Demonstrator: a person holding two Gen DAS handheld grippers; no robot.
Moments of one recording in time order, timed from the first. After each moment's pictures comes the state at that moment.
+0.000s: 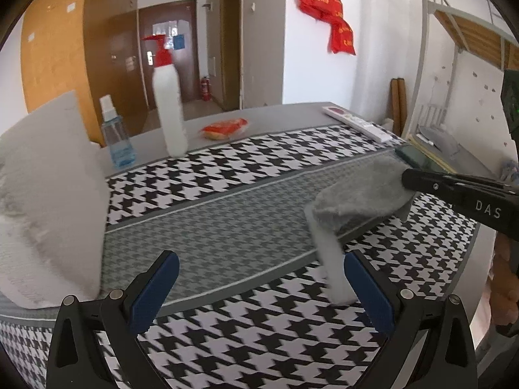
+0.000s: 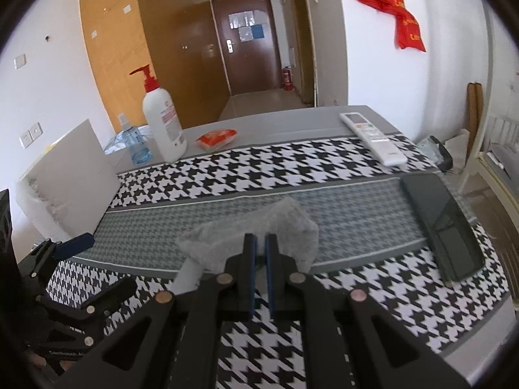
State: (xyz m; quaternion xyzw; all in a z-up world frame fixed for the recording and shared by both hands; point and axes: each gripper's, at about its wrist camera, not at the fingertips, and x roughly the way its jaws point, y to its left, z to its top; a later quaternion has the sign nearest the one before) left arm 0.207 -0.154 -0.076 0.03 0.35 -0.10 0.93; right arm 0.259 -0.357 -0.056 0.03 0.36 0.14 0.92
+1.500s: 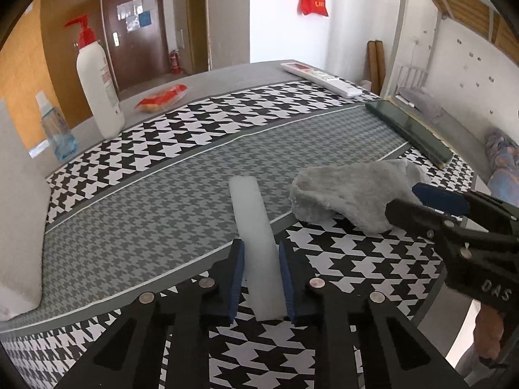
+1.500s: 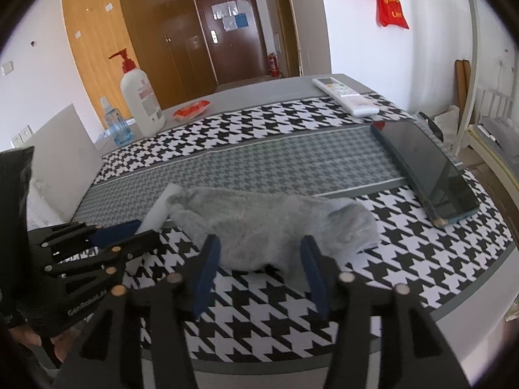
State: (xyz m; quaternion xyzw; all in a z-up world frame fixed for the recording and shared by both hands) left arm 0.235 -0.219 -0.105 0.06 0.42 -0.15 0.89; right arm 0.235 -0.385 -0.092 0.04 0.39 0.13 0.91
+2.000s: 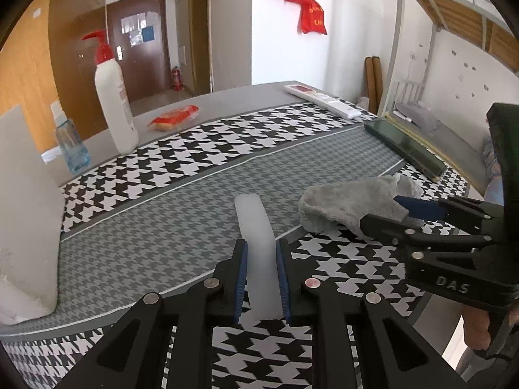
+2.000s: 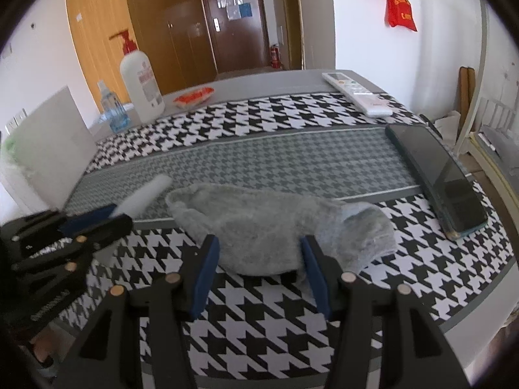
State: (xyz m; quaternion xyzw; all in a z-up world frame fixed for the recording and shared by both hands) left arm 0.220 -0.193 -0.088 0.05 0.38 -0.15 0.91; right arm 0.254 -0.362 -0.099 0.00 0.41 0.11 0.90
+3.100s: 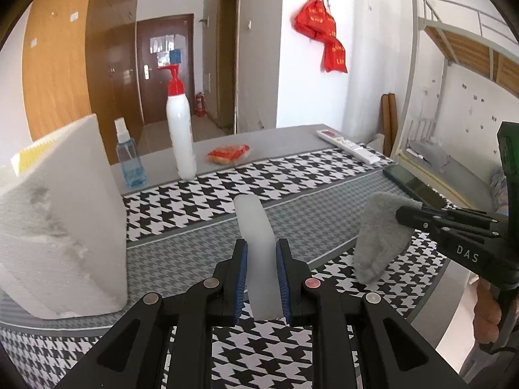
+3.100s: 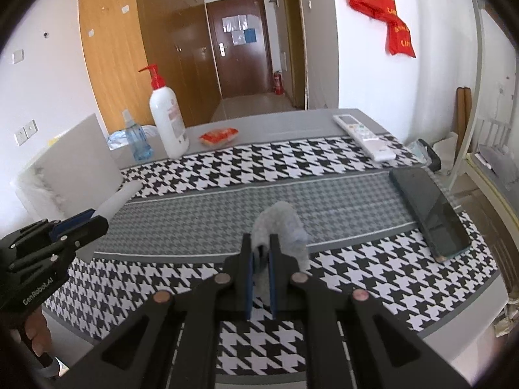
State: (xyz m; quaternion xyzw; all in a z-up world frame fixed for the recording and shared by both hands) left arm 0.184 -0.127 -0.043 0.02 0.31 -0.11 0.94; right arm 0.229 -0.334 -0.045 0.01 0.35 0.12 0.93
